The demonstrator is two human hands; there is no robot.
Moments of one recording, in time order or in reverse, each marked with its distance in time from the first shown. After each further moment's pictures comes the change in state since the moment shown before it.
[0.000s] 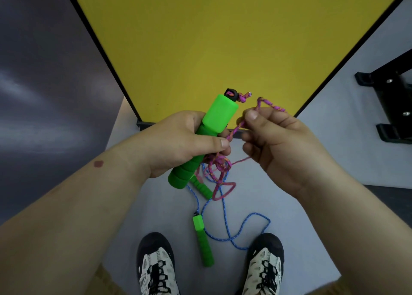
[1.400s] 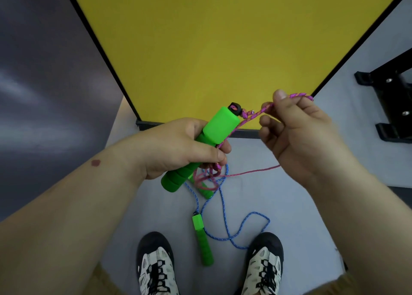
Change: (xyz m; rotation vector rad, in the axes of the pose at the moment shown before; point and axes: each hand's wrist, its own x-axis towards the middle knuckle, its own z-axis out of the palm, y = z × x) left_hand 0.000 -0.008 -0.004 0.019 -0.098 -0.078; right_hand 0.004 -0.015 -0.006 0.117 0.146 -0.115
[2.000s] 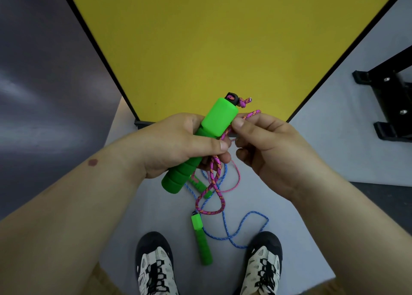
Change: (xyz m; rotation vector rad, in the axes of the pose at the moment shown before) left_hand -0.002 0.009 0.005 -0.036 -0.009 0.023; right_hand -0.009 0.021 0.005 -0.195 -0.210 0.141
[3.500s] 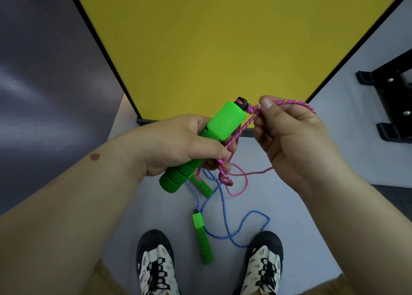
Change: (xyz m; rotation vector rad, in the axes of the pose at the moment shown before) left_hand -0.003 0.002 0.001 0.006 -0.037 0.005; right_hand 0.005 -0.009 -0.006 0.166 0.200 -0.145
